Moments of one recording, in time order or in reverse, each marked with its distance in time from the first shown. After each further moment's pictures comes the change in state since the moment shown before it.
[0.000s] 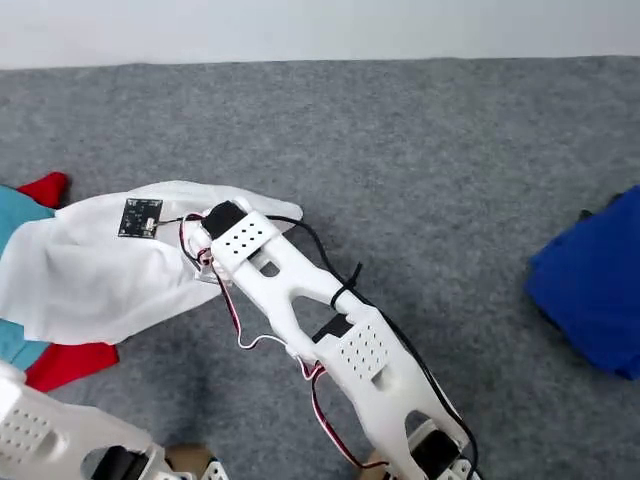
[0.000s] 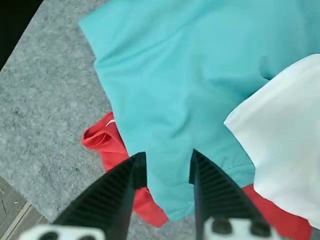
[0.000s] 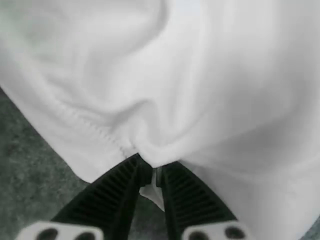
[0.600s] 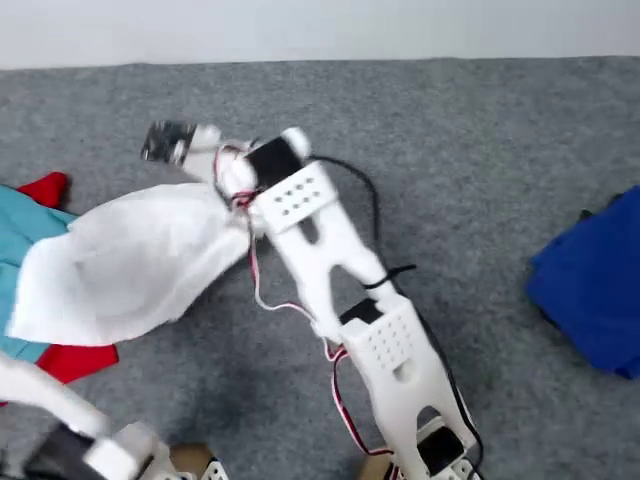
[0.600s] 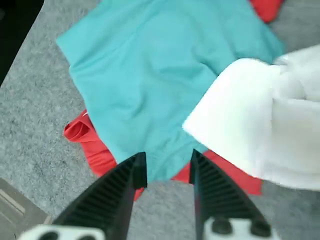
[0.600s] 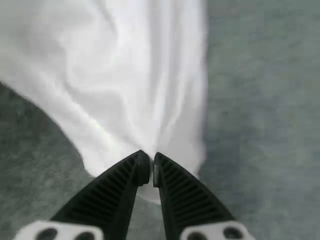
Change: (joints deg) left arm 9.9 -38.2 31.7 0.1 0.0; right arm 9.1 -8.0 -31.6 27.9 0.1
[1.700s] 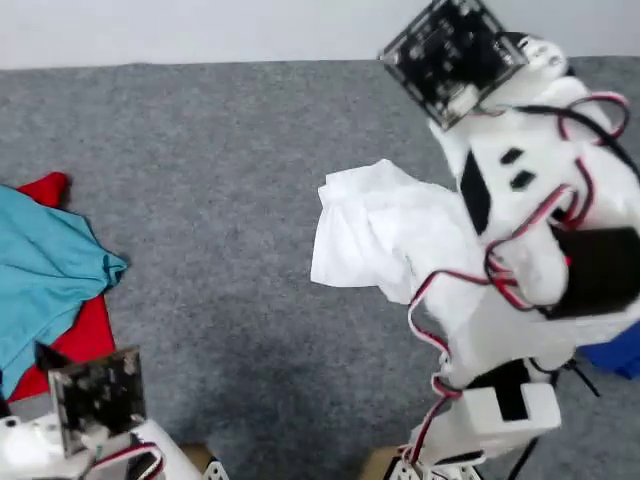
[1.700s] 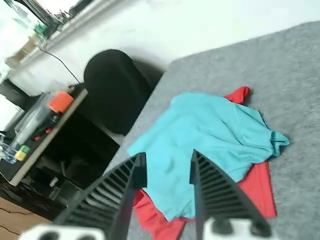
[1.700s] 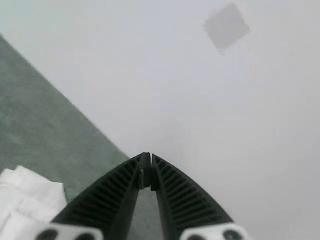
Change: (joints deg) left arm 8.9 -74.0 30.0 0.2 -9.7; right arm 26.9 -42.5 -4.4 0.3 5.9
